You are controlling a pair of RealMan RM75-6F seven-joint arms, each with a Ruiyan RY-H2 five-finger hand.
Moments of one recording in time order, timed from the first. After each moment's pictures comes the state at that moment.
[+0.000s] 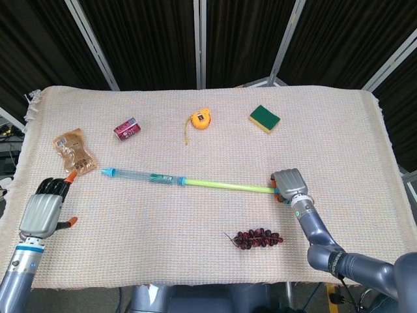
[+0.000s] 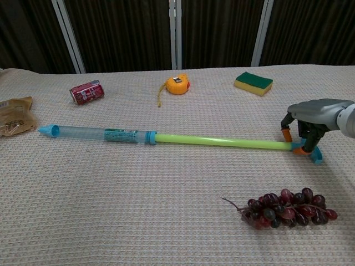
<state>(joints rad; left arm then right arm) -0.24 -1.23 -0.09 -1.66 1.39 1.29 0.31 0.77 -1.52 0.12 -1.29 -0.80 0.81 -0.52</state>
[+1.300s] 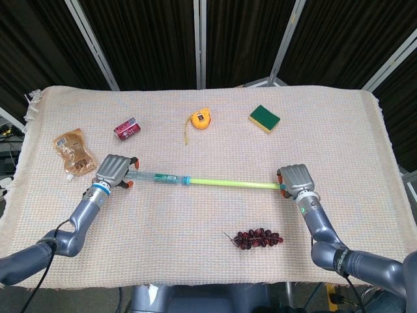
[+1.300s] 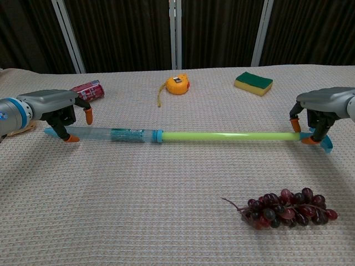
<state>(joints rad) -0.74 -1.63 -0.20 -1.02 1.19 0.72 0.14 0.80 -1.46 0.11 -1.36 -0.71 0.84 -0.57</state>
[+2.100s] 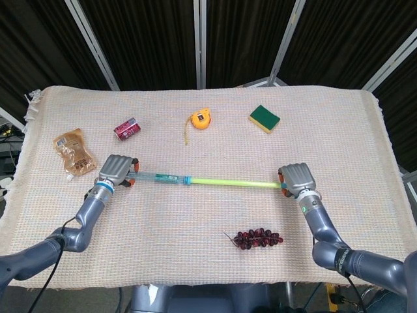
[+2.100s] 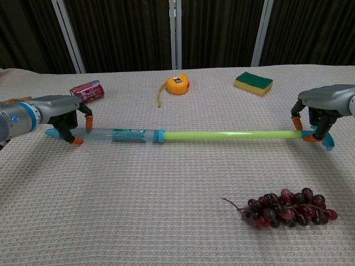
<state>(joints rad) -0.77 -1.69 -0.19 -0.94 1.10 0.68 0.17 0.81 -1.45 0.10 -1.36 -0.72 0.85 -0.56</state>
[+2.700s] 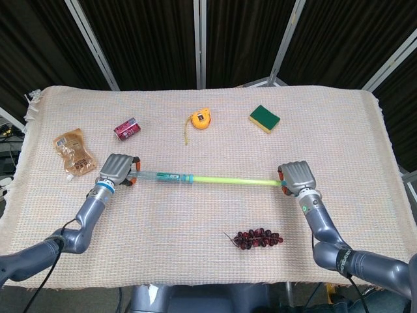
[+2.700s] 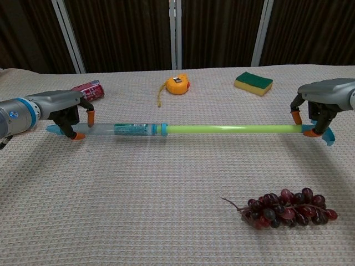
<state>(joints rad) -0.78 -1.65 -0.20 -1.03 1.09 0.72 0.17 0.81 -1.43 0.12 -1.41 -0.74 0.87 -0.53</state>
